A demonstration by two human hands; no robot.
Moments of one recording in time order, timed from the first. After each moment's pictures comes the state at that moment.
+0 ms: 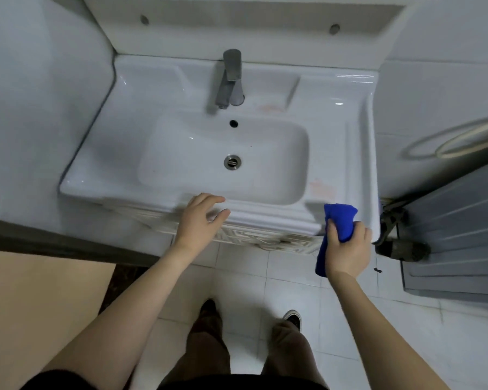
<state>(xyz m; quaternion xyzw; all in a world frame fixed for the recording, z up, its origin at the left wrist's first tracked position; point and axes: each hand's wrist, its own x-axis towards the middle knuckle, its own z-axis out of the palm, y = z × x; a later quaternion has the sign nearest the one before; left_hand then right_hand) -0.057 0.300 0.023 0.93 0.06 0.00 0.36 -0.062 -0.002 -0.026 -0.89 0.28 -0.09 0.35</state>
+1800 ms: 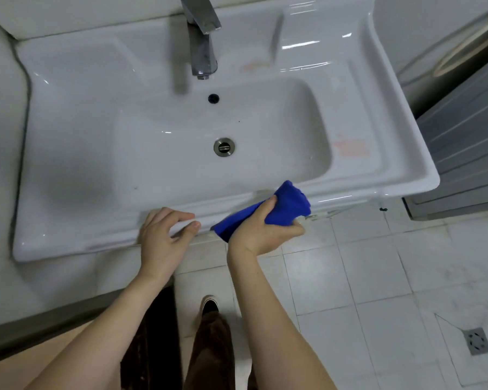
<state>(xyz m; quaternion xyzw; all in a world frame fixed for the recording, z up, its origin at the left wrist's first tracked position) -0.026 0.449 -0.041 0.94 -0.02 0.00 0.33 -0.017 0.298 -0.045 -0.44 0.62 -0.26 0.59</state>
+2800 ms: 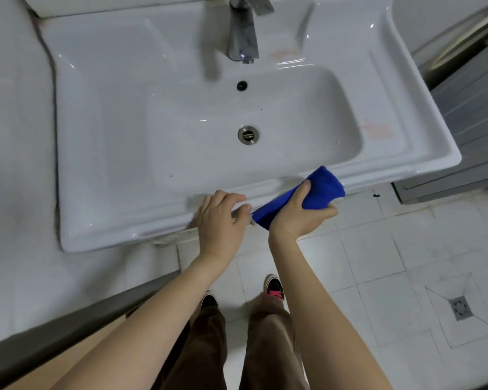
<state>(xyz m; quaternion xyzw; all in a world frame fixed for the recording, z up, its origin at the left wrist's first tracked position) -0.025 0.459 -0.043 0.93 -0.07 -0.03 0.37 -0.023 0.339 -0.050 -0.48 0.59 -0.31 0.57</state>
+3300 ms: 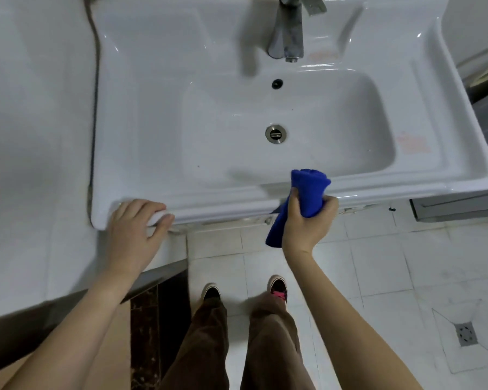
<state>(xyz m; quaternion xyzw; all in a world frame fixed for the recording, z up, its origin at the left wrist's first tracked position) -0.027 0.646 -0.038 0.98 -0.07 0.01 0.21 -0.043 0.357 -0.051 -0.69 0.44 -0.21 0.53</state>
